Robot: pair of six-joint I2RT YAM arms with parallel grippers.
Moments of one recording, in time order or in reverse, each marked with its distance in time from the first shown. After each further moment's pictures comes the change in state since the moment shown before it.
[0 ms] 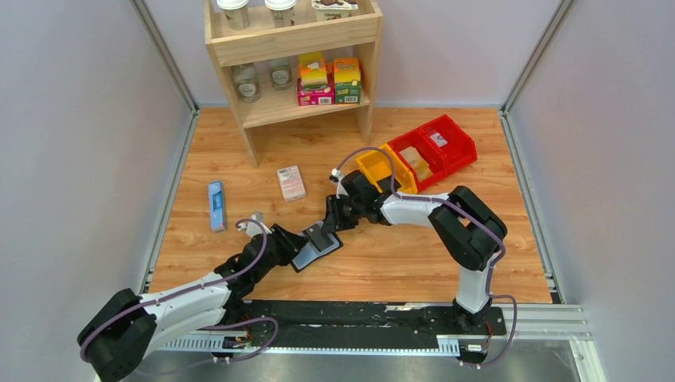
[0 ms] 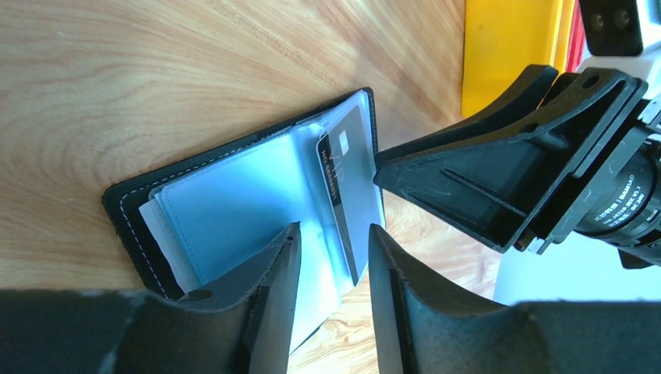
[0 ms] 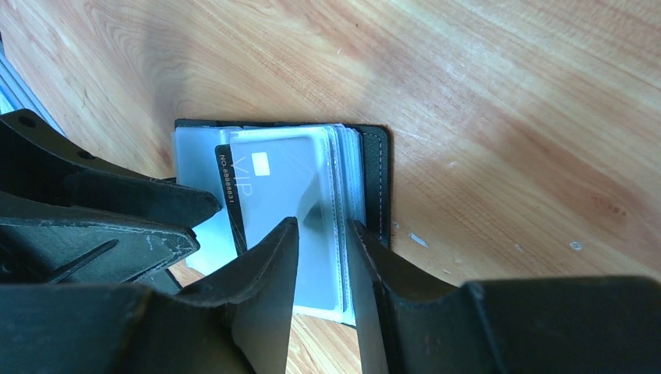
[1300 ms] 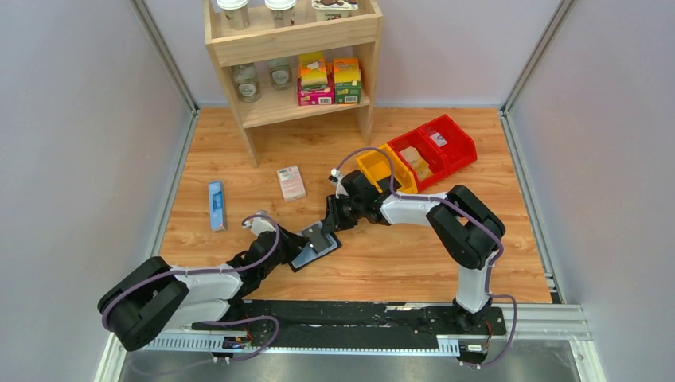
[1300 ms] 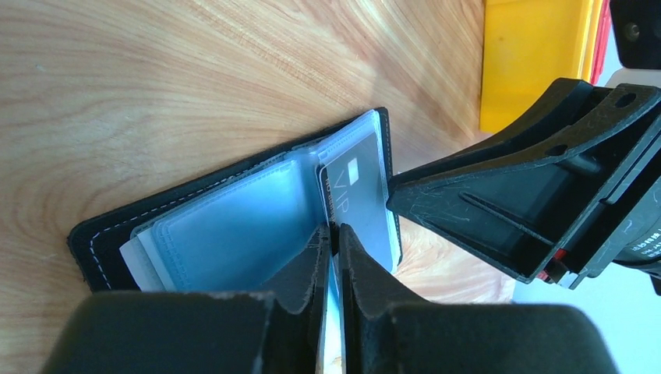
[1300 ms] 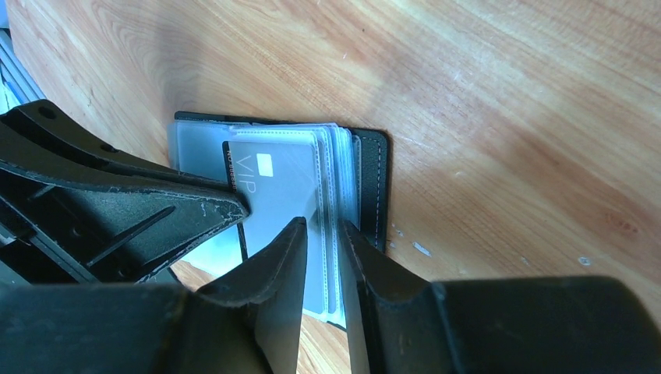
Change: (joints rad) left arm 0.006 0.286 0.000 0.279 -0.017 0.023; right arm -0.003 0.015 0.000 0.025 -0.024 0.000
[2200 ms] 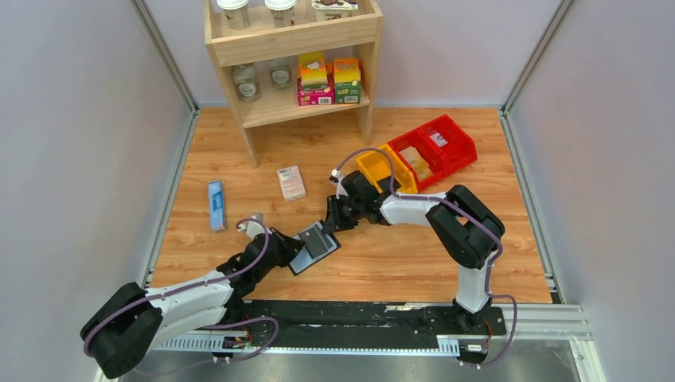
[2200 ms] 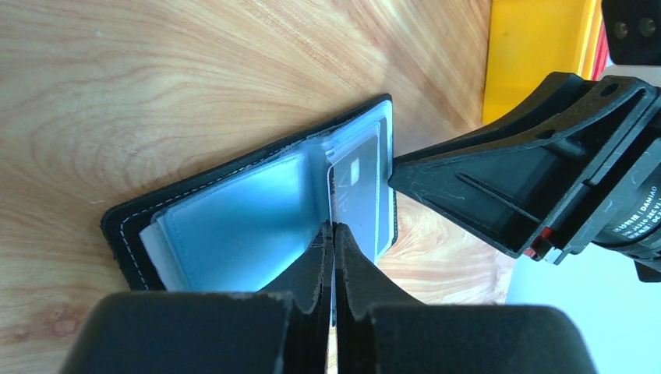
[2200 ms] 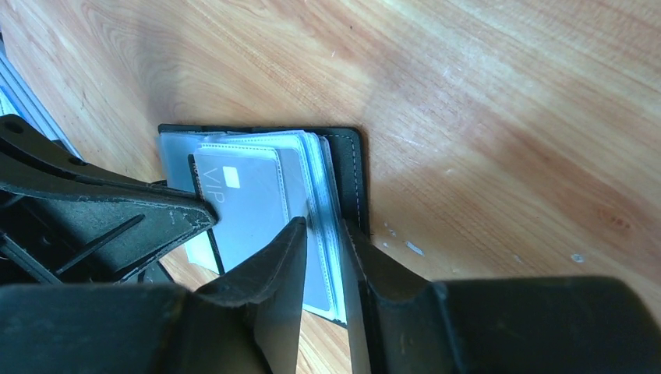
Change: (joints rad) left arm 0.000 -0.231 0.000 -0.256 0.000 -0.031; right arm -0.002 0.002 -0.001 -0.005 0.010 0.006
